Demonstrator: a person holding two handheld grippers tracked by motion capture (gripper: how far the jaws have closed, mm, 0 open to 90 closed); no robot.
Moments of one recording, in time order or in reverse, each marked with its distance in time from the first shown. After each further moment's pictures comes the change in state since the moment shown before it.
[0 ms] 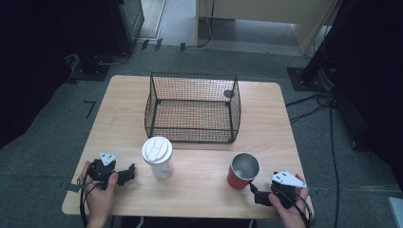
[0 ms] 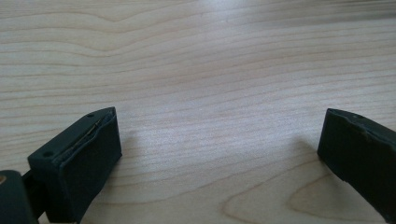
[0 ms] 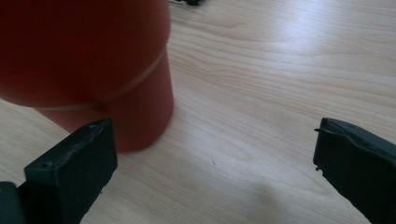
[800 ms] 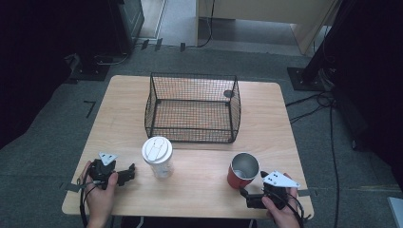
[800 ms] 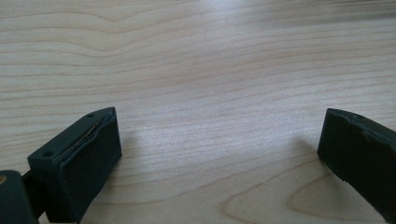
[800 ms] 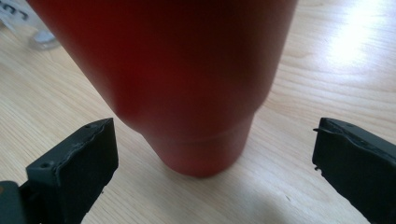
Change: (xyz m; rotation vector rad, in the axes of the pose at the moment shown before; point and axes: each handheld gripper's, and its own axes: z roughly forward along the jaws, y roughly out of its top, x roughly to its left) left arm 0.000 0.000 0.000 0.001 0.000 0.002; right arm 0.023 0.010 0.000 -0.057 0.177 -0.031
